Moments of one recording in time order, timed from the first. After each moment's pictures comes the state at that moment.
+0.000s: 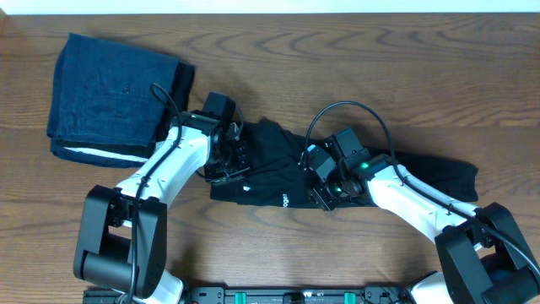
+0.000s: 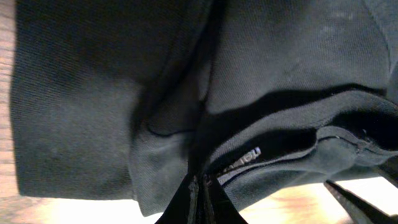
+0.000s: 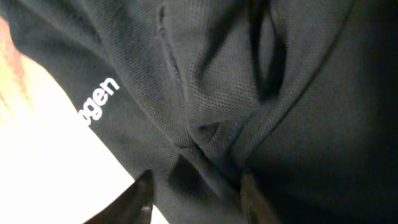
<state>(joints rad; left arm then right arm) -0.30 1.72 1.08 -0.87 0.34 -0.52 0.51 1.62 0.79 -0.45 -0.34 -0.16</state>
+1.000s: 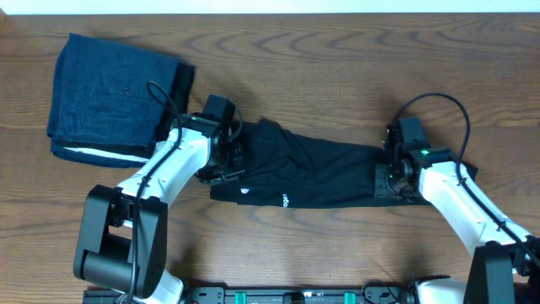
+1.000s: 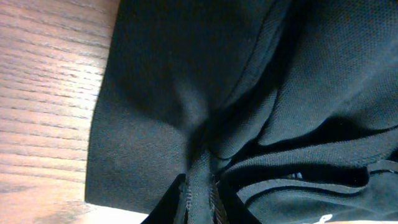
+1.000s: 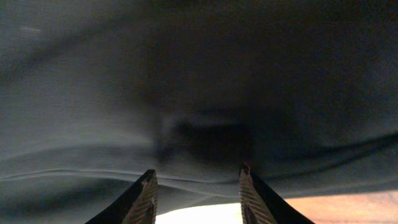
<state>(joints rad) -0.30 1.72 1.06 -0.85 0.20 -0.52 0.14 1.49 0.79 -0.75 0.04 0.26</state>
